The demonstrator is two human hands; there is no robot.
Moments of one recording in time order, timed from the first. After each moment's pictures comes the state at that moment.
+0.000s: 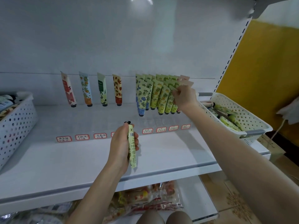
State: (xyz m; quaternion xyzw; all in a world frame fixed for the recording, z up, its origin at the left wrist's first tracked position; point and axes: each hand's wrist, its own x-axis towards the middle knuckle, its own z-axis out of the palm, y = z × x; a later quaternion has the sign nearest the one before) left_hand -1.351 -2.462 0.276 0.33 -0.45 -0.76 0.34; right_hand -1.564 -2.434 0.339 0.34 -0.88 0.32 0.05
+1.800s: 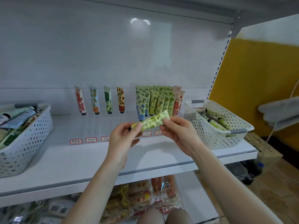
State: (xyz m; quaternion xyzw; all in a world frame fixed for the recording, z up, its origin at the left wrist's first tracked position) left_hand -1.322 -2.441 0.306 0.28 -0.53 -0.70 0.39; right_hand -1.453 -2.339 0.332 0.25 -0.54 0.73 -0.35
